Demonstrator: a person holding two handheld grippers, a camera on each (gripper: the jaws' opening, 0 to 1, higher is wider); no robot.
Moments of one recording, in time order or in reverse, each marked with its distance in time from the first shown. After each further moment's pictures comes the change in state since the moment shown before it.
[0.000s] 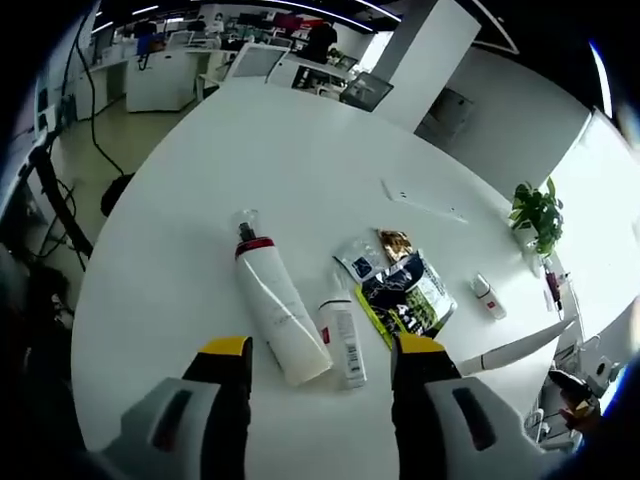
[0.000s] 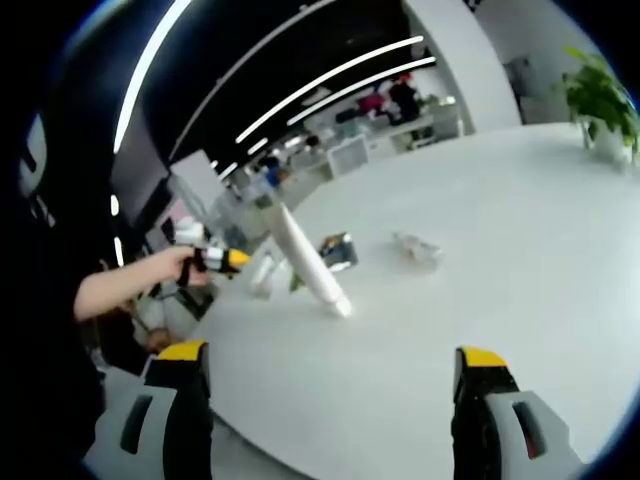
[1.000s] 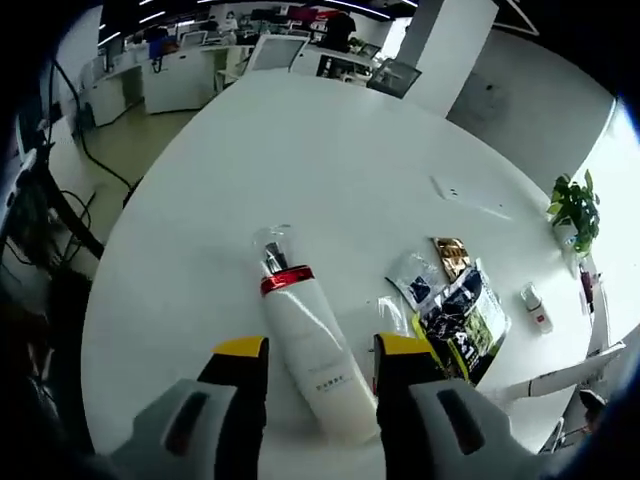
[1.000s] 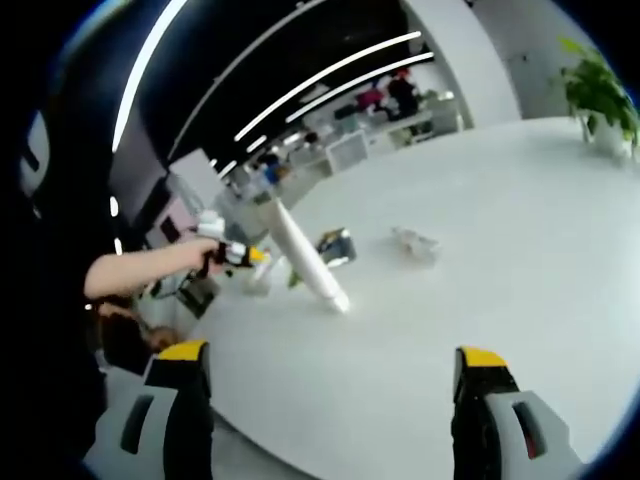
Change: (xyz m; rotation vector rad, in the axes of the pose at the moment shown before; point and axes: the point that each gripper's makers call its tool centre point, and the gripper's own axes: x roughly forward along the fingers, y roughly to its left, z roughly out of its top) left arm 0.050 0.032 0.014 -0.005 0.047 0.143; right arm 0.000 -0.007 -0.005 0.011 0.017 0.001
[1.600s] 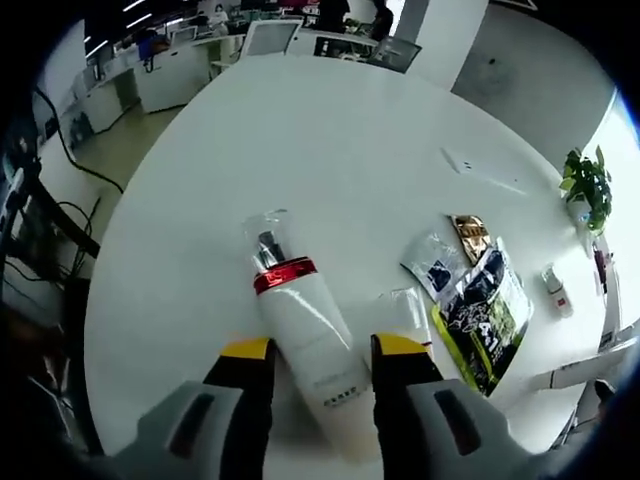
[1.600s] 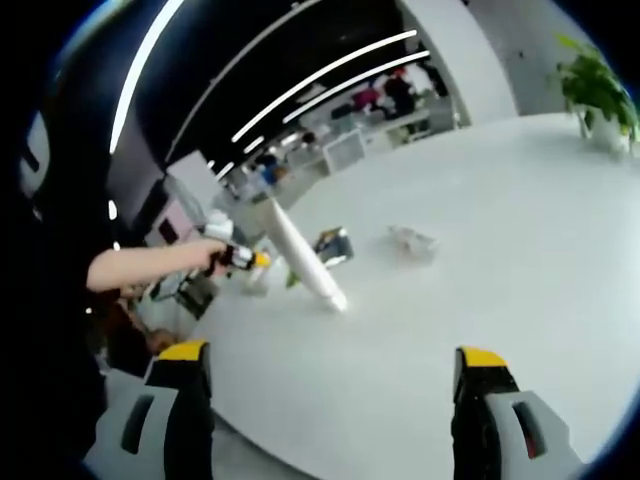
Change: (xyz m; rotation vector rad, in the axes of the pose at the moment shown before) left arm 0.024 0.005 -0.006 0.068 0.077 0.056; right arm 0.002 -0.002 -0.004 0.014 0.004 -0.003
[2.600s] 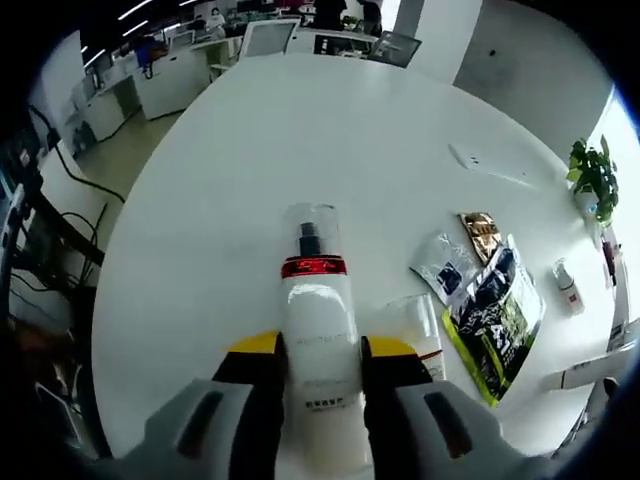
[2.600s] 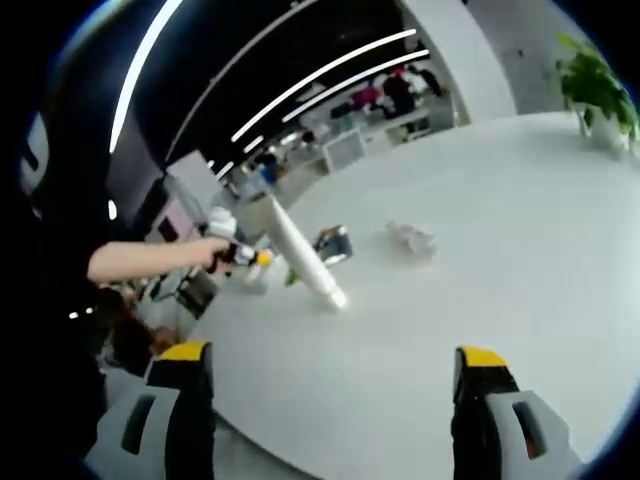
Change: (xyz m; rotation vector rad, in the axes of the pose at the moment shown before) left arm 0.001 0.004 0.003 0.036 0.001 0.043; right arm 0.000 0.002 0.000 0.001 0.003 0.000
